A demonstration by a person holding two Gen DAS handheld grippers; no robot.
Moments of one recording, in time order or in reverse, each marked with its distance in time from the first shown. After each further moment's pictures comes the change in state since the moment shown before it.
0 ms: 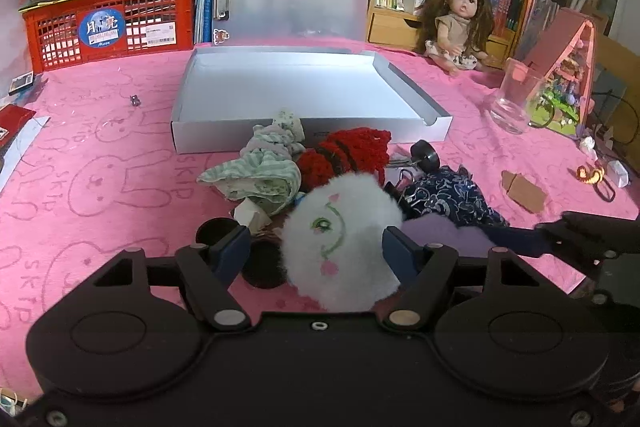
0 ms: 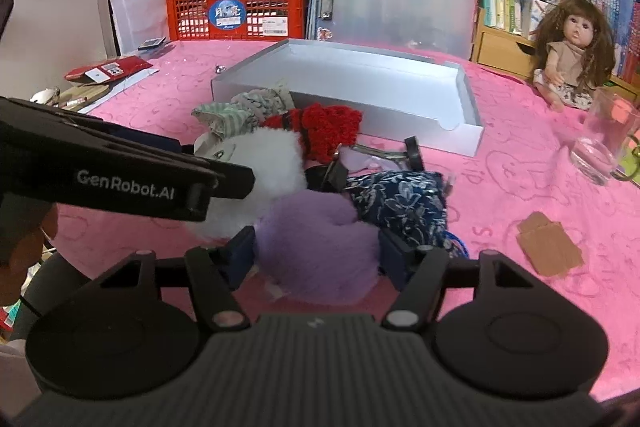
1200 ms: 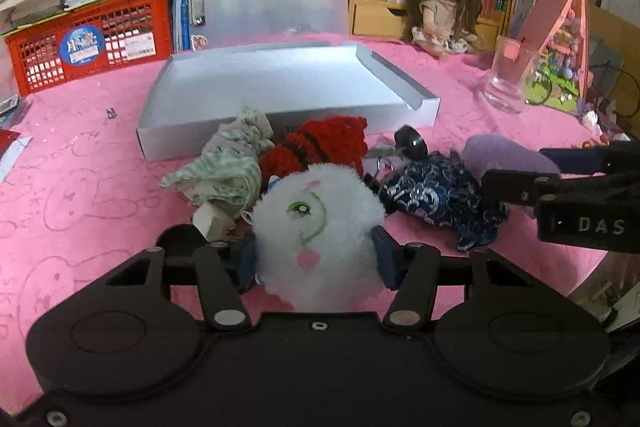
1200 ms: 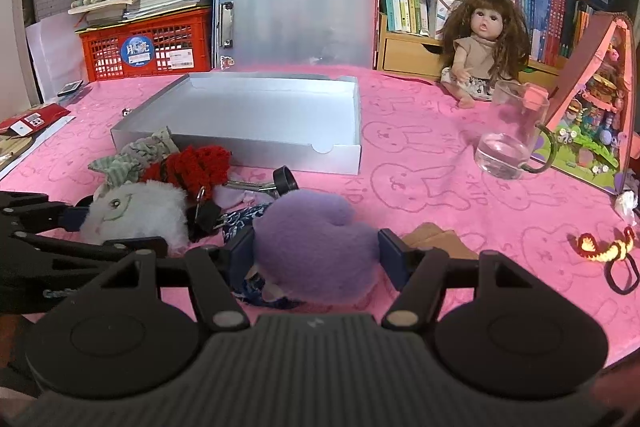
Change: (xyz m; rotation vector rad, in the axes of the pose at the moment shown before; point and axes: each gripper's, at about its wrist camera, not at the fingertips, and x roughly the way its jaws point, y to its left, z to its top) left arm 0.023 -0.028 -0.007 0.089 -0.018 0.022; right arm -0.004 -0.056 0.014 0.124 -0.037 -0.182
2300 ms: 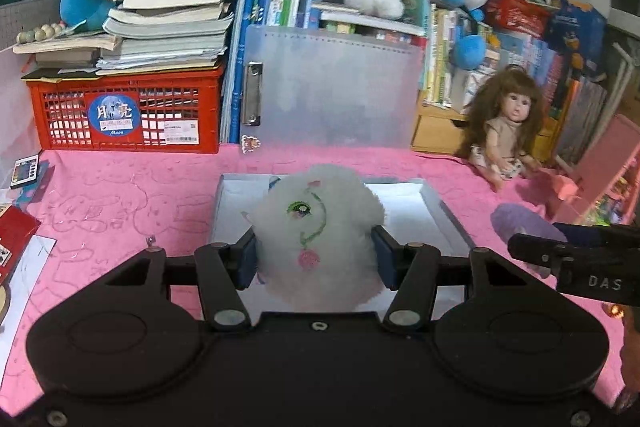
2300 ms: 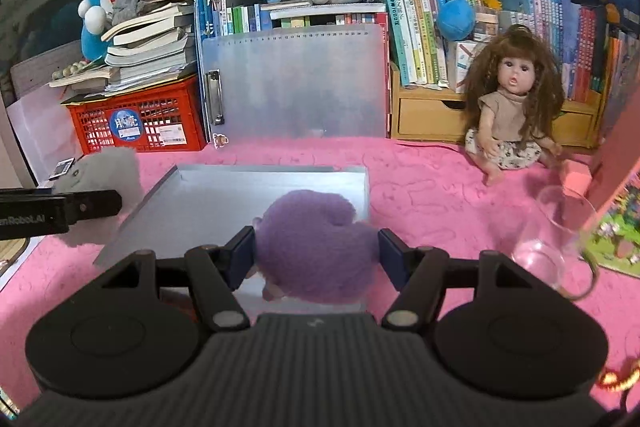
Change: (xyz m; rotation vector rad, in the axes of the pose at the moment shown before) left arm 0.032 0.085 0.159 -0.153 -0.111 0.055; right arm 0.069 -0.022 0.128 0.051 -0.048 0.078
